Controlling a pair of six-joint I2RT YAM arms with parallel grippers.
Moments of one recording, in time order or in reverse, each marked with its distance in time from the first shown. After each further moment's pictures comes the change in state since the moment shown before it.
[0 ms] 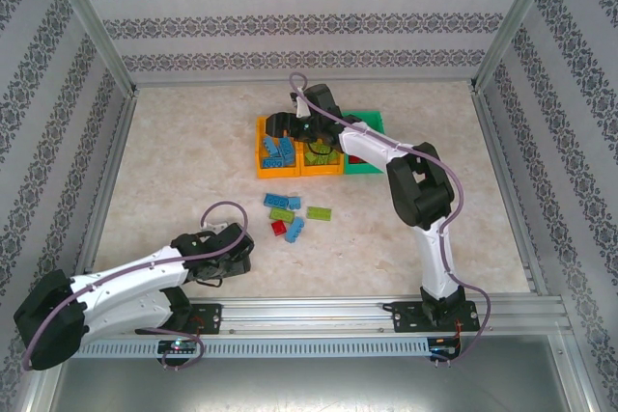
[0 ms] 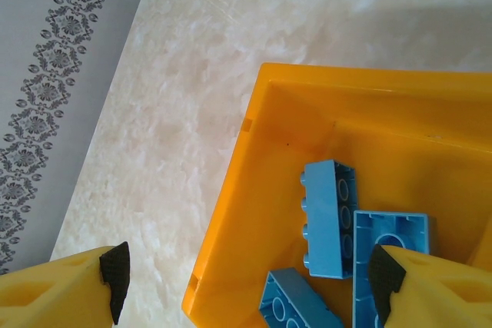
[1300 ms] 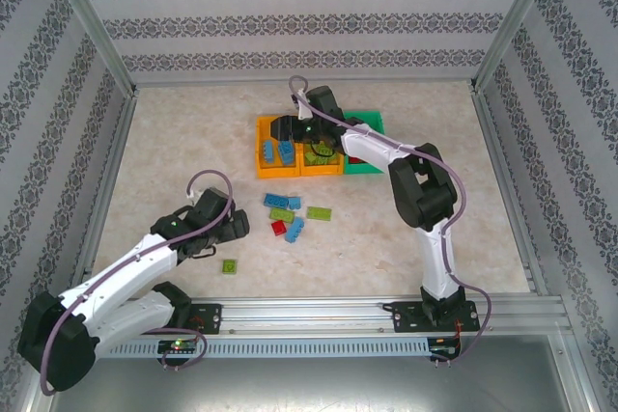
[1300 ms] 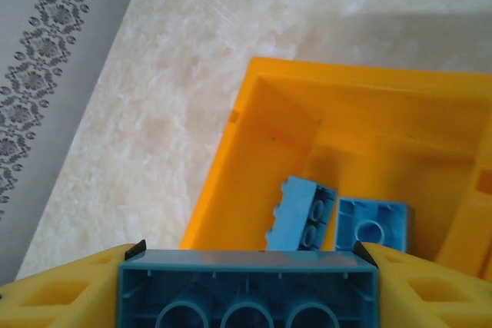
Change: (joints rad) left arm 0.281 -0.041 0.135 0.050 -0.034 0.274; right arm 0.003 -0.010 -0.027 0.016 0.013 -0.052
